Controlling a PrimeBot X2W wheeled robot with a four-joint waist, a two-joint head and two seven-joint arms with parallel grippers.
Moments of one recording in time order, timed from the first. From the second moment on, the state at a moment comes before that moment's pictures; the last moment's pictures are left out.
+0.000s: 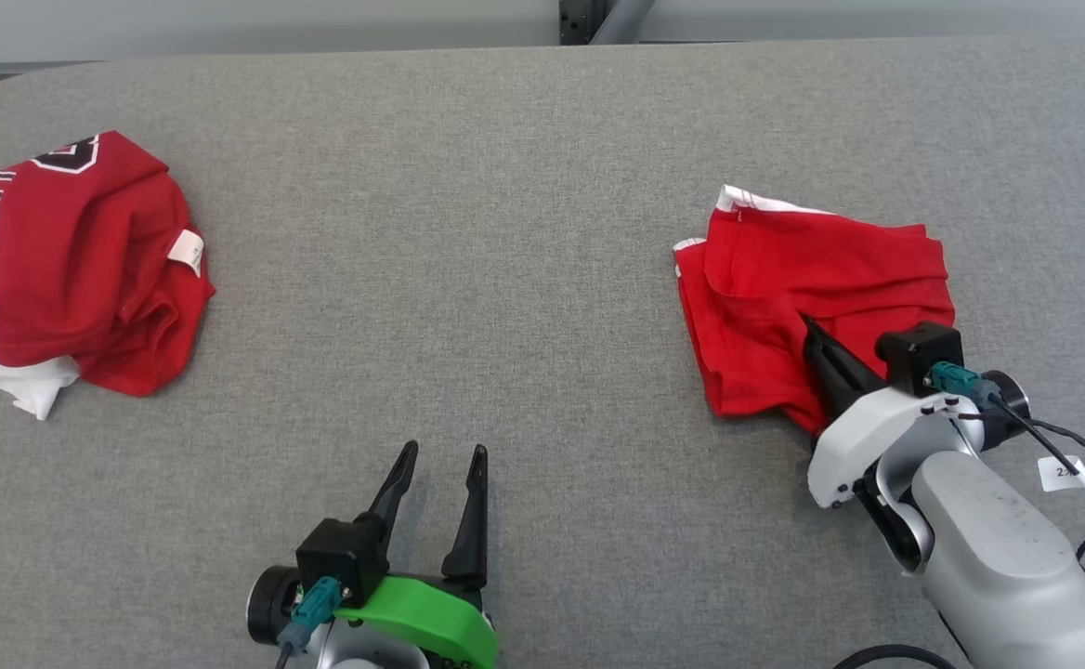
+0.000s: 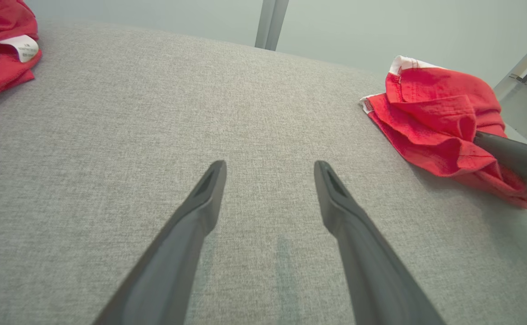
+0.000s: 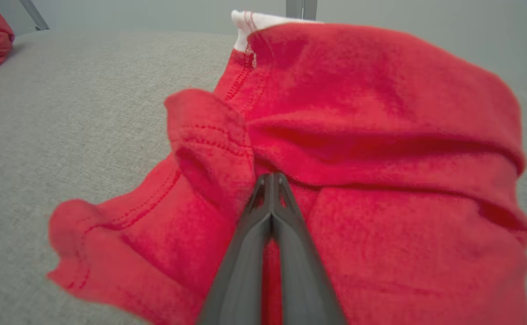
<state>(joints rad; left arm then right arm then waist) -0.11 0.08 -0.49 0.24 -0.44 0.11 -0.26 -0.54 -0.26 0.43 0.74 0.39 0.13 -0.26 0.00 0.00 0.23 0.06</state>
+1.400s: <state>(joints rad) -0.07 0.07 -0.47 0.24 -0.45 0.11 -0.26 -0.37 -0.29 0.65 0.51 0.55 0.13 -0.26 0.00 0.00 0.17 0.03</state>
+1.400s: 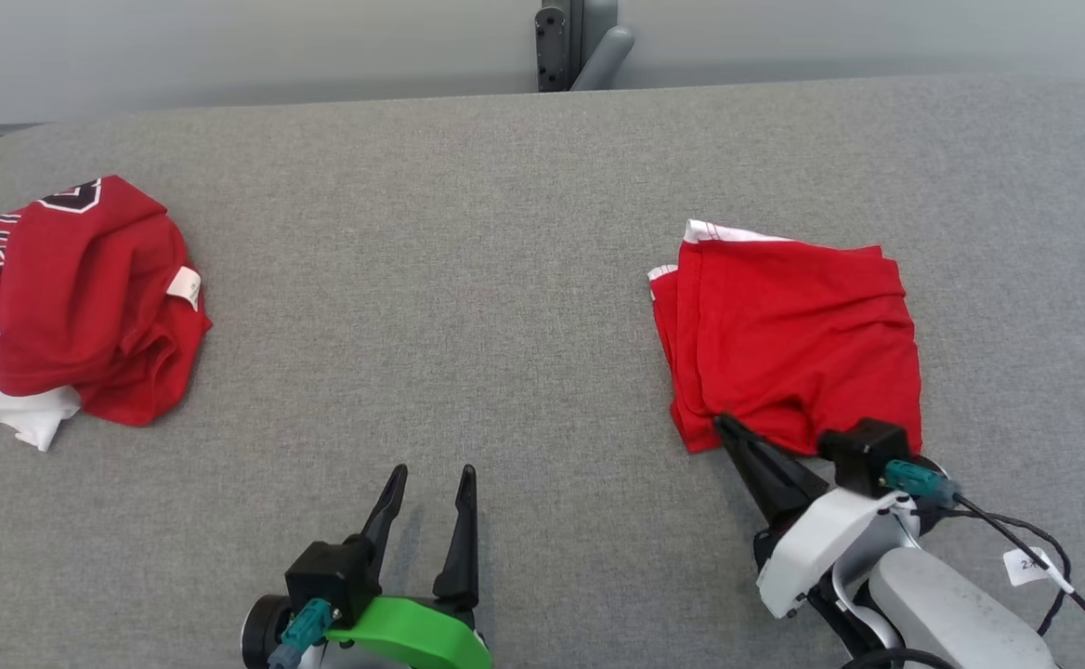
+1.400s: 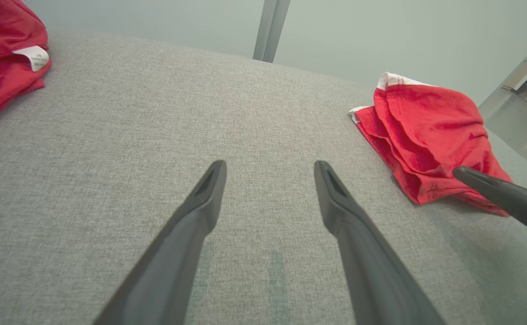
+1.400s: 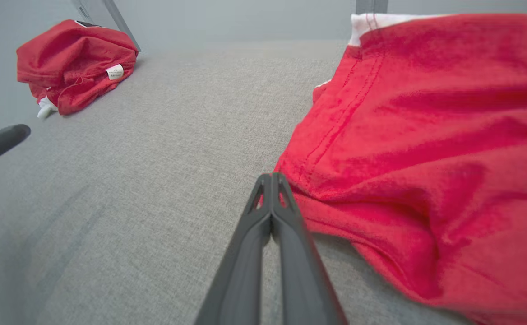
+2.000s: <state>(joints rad) 0.03 0.07 -0.31 0.18 -0.37 0.09 -0.26 -0.01 -0.18 -0.04 0.11 0.24 0.13 -0.26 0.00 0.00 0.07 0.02</state>
